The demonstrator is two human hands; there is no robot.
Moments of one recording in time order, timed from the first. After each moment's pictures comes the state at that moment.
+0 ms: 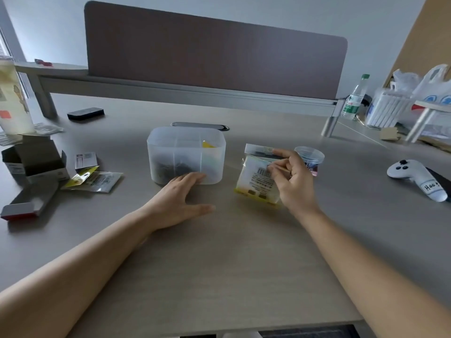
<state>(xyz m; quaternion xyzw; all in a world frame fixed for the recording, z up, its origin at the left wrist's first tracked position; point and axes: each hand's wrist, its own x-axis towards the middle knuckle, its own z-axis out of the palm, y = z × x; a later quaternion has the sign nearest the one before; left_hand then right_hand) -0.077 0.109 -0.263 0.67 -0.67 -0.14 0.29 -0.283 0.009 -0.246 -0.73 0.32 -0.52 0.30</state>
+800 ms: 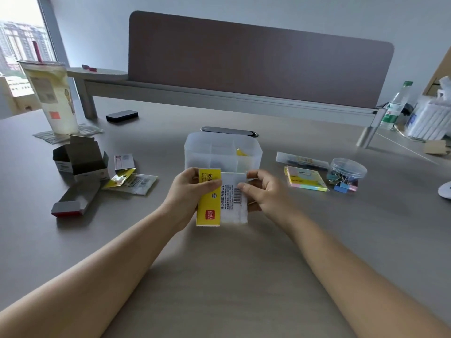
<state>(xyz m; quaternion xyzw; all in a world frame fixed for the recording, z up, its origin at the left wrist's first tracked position) -0.065 0.115 -0.246 0.52 -0.34 -0.40 0.68 -0.201 0.044 -0.239 -0.72 0.29 -0.32 0.55</state>
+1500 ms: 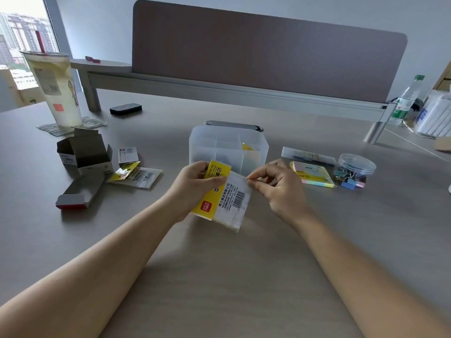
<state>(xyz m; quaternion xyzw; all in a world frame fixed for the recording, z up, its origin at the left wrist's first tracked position) -0.057 0.115 -0.244 0.60 -0.41 -0.36 0.58 -0.205 0.038 -0.242 -0.80 0.30 -0.41 0.33</state>
